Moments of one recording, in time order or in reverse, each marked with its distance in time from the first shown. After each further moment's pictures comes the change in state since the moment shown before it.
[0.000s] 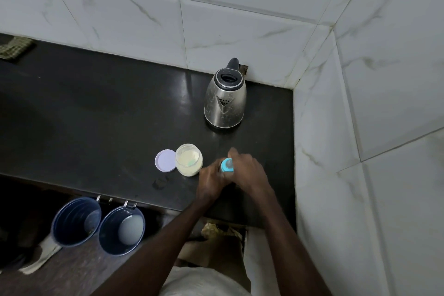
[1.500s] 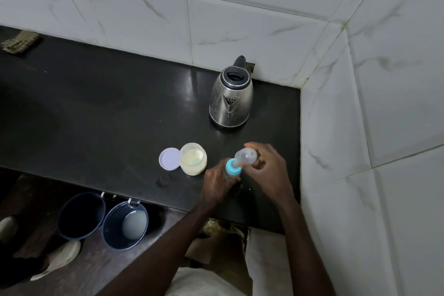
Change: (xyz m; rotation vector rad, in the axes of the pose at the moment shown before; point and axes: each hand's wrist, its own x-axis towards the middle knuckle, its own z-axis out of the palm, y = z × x) left_hand -0.007 0.003 0.003 0.082 0.044 0.030; right_hand -0.020 0.042 -0.011 0.539 0.411 -0.197
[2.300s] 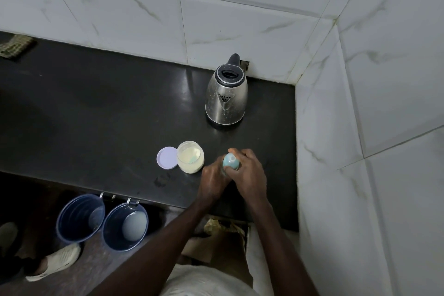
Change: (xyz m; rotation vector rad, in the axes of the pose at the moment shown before) left_hand -0.001 0.002 -0.006 0.026 -0.012 0.036; right_hand -0.010 -0.004 0.049 -0.208 -0.083 0.188
